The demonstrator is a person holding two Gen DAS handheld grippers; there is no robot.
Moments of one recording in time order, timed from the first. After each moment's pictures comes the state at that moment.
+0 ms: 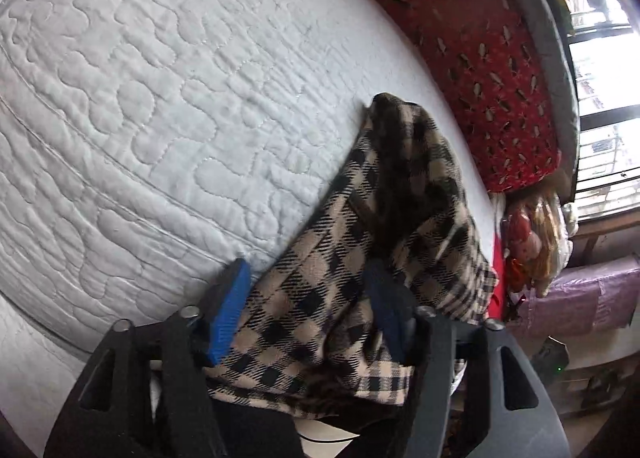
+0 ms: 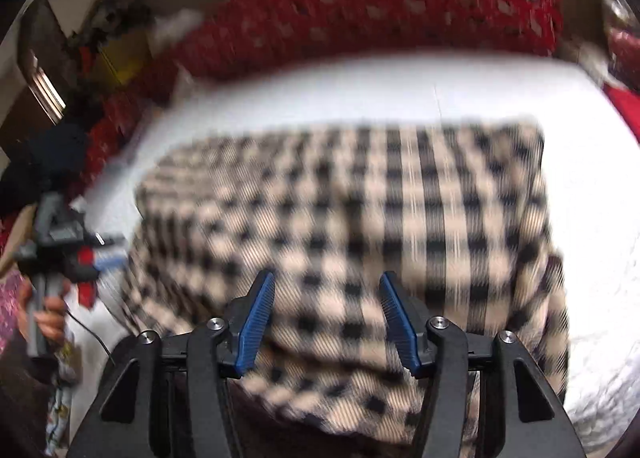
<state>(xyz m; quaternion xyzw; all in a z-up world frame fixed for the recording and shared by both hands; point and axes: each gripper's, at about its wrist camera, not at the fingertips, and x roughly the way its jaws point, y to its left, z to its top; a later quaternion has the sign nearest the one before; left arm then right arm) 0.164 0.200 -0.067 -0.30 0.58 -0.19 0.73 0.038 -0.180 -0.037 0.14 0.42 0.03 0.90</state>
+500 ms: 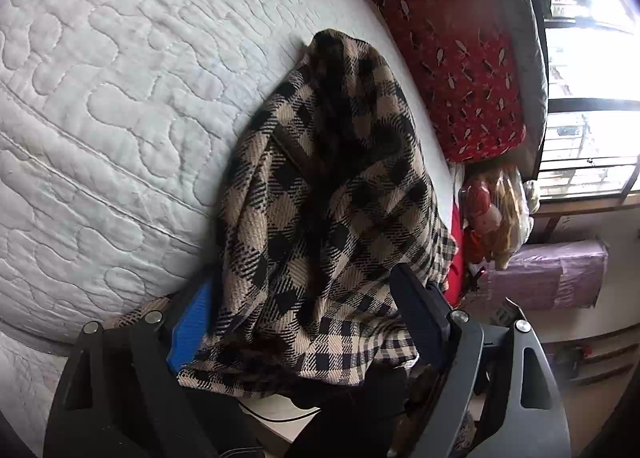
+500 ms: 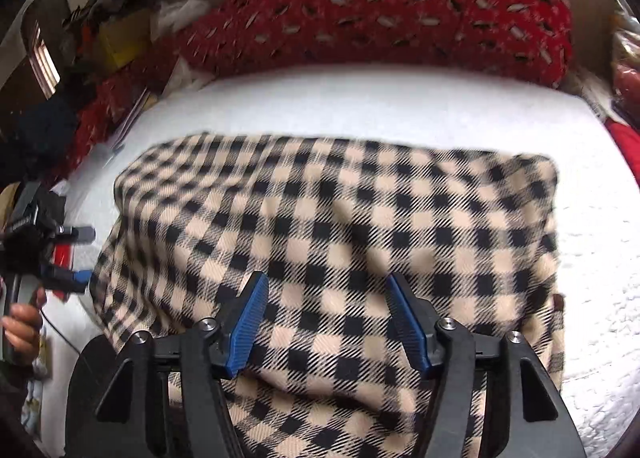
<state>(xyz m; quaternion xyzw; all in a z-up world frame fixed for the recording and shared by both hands) 0.156 0.157 -0.069 -0.33 0.60 -0.26 0.68 0.078 -0.149 -0.046 0.08 0.43 0.01 0.90</state>
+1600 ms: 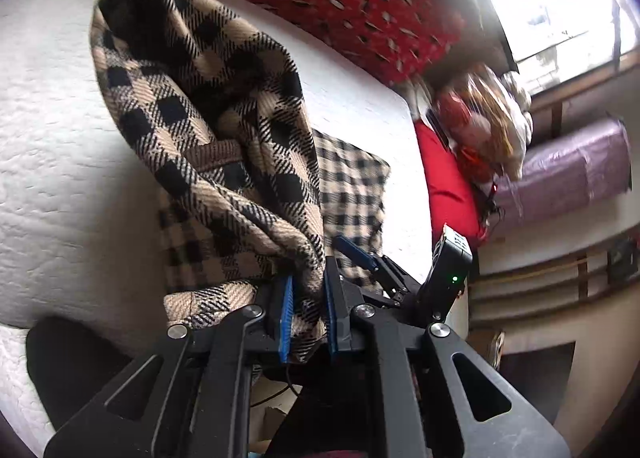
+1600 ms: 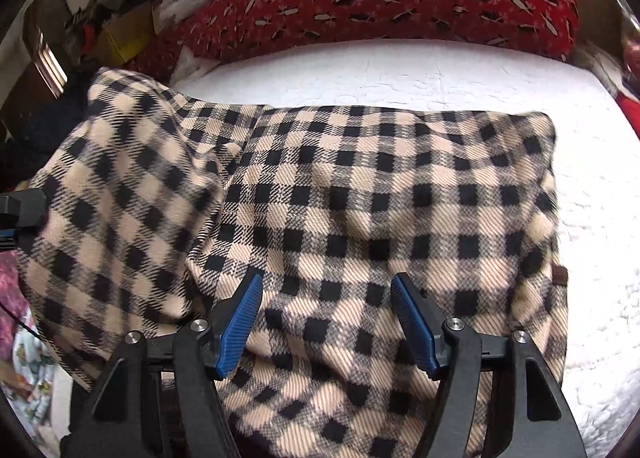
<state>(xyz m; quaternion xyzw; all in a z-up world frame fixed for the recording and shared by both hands) 0.097 -0.020 0.055 -0.16 0.58 -0.35 0.72 0.051 -0.195 -0.056 0.12 0.46 0.05 0.88</state>
